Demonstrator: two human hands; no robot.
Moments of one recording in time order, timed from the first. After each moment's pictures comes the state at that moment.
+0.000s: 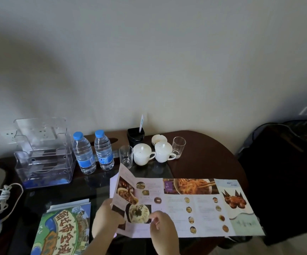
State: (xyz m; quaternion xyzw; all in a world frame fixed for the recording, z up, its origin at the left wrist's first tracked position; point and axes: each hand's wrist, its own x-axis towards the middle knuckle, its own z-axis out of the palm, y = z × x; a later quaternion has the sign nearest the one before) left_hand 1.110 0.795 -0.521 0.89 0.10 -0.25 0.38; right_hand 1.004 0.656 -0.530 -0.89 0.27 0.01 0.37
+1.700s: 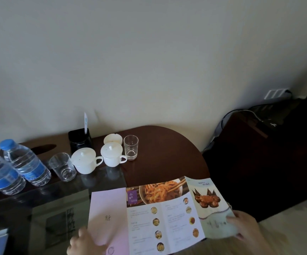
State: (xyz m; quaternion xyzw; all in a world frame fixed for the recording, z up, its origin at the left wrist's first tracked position) left_hand 1.049 0.642 -0.555 0.95 0.18 -0.17 0.21; right_hand 0.863 0.305 -0.554 -0.62 0.63 -0.01 0.47
